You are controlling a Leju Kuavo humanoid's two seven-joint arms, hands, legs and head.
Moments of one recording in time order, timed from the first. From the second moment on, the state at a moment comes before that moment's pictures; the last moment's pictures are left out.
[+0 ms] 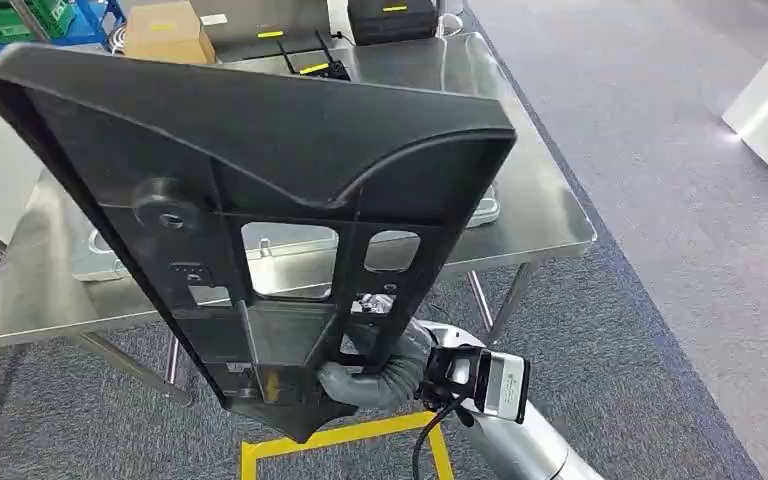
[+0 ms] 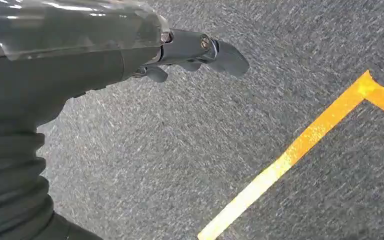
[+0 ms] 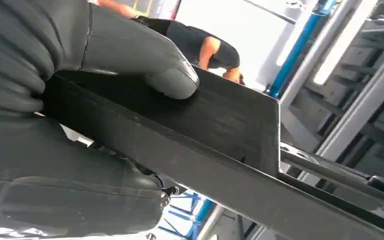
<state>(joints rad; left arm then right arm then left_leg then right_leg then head) -0.11 0.18 -0.47 -0.15 -0.28 0.22 -0.34 -0.39 0.05 0.68 -1.63 -0.03 0.48 -0.61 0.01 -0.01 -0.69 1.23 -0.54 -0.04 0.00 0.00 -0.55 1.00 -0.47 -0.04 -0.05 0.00</state>
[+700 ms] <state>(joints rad) -0.10 0.18 -0.47 -0.15 -0.28 0.21 -0.36 -0.39 0.06 0.63 -1.64 0.09 0.35 -0.55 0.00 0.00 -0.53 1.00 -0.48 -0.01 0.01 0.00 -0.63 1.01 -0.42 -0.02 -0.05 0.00</state>
